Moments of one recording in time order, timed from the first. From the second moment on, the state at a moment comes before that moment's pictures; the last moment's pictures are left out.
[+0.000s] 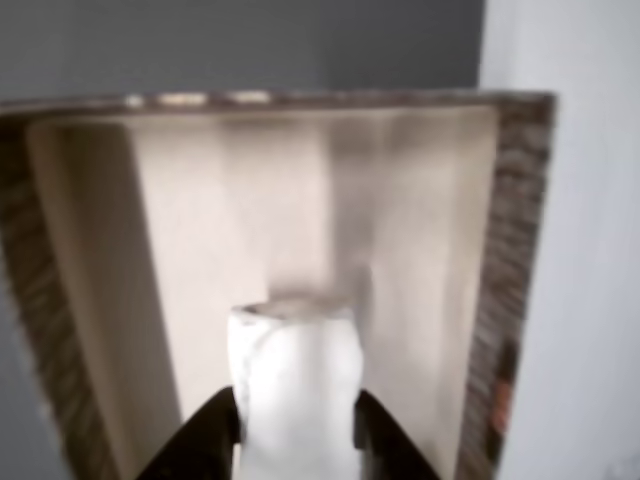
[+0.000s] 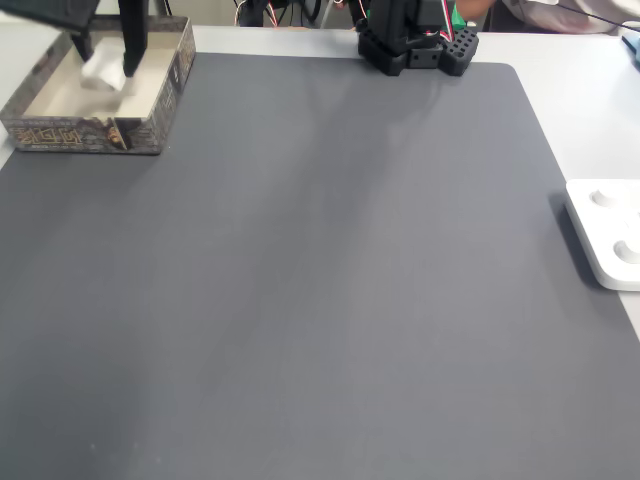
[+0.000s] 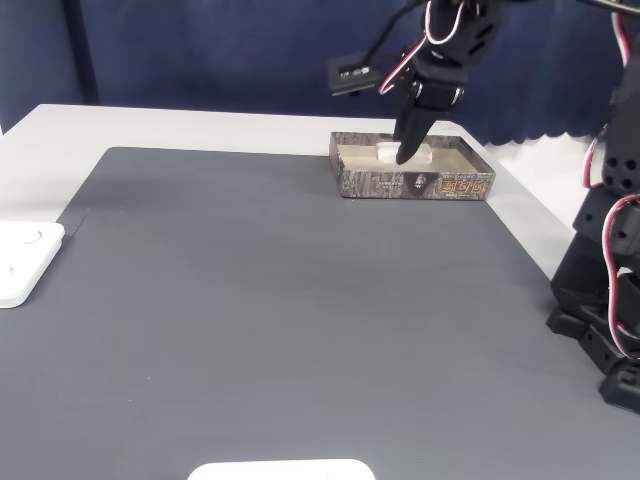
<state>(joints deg) 77.7 67.5 77.5 67.1 71.5</state>
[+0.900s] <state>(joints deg) 79.4 60.8 71.9 67.1 70.4</state>
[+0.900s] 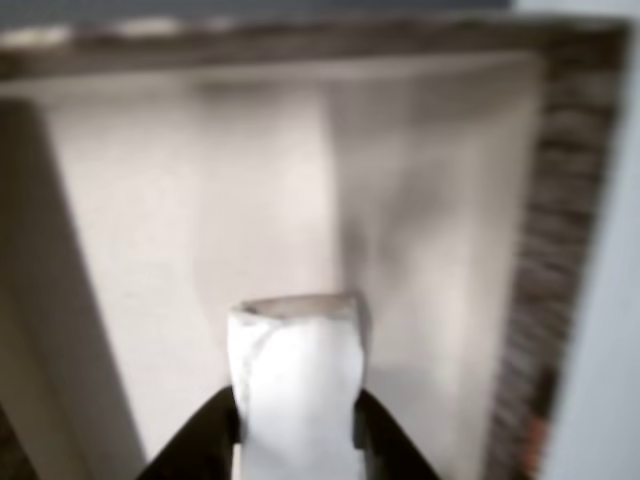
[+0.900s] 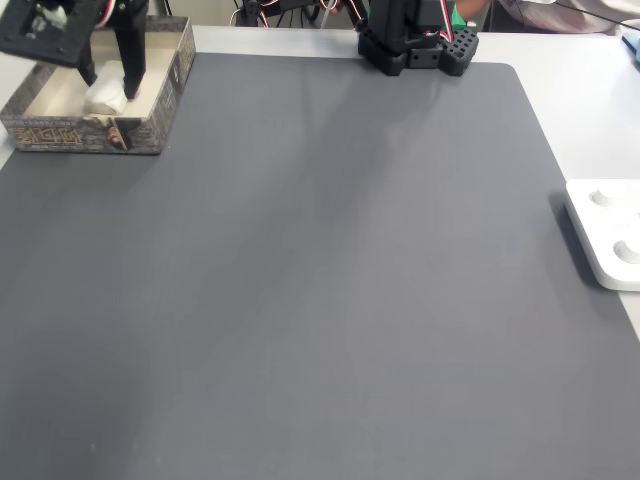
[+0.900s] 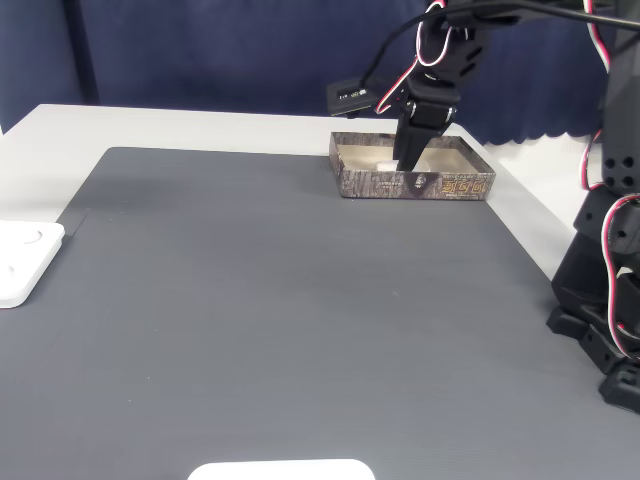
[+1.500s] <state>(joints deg) 79.4 60.9 70.8 67.1 70.3</state>
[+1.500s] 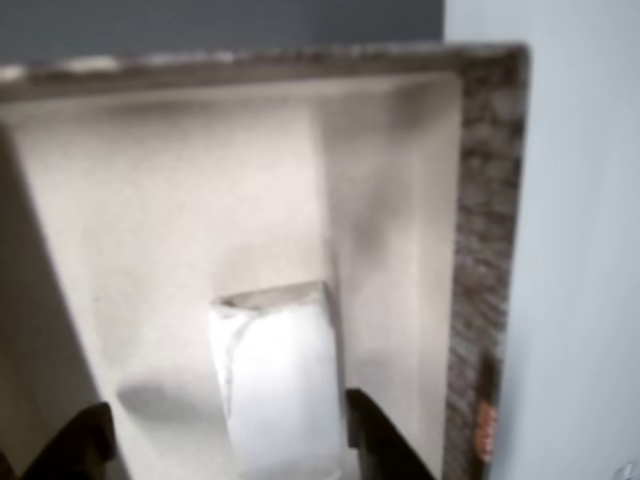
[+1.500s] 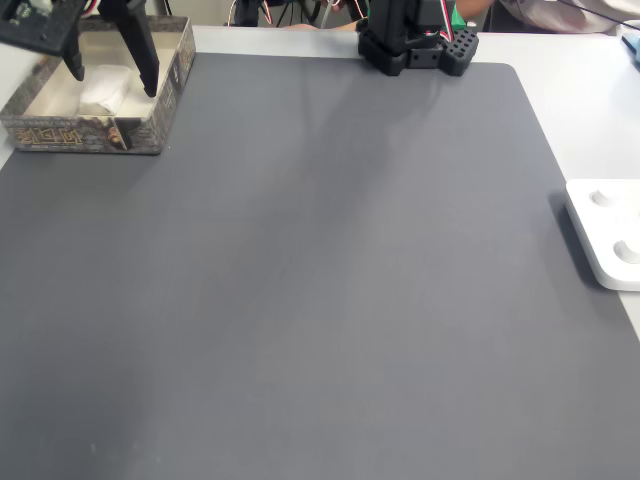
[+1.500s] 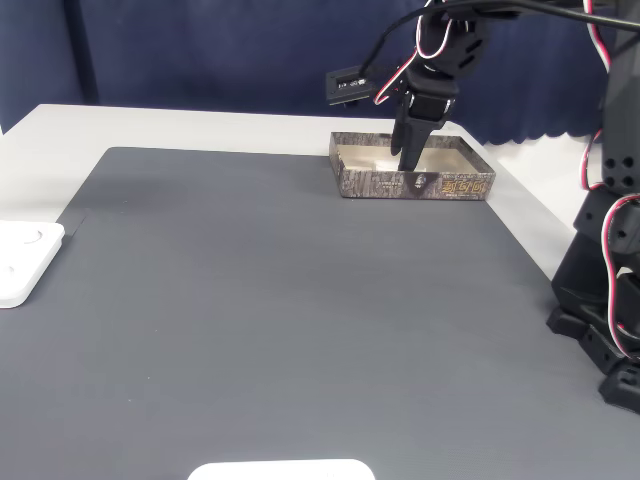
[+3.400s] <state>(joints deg) 8.1 118.7 120.3 63.8 0.2</state>
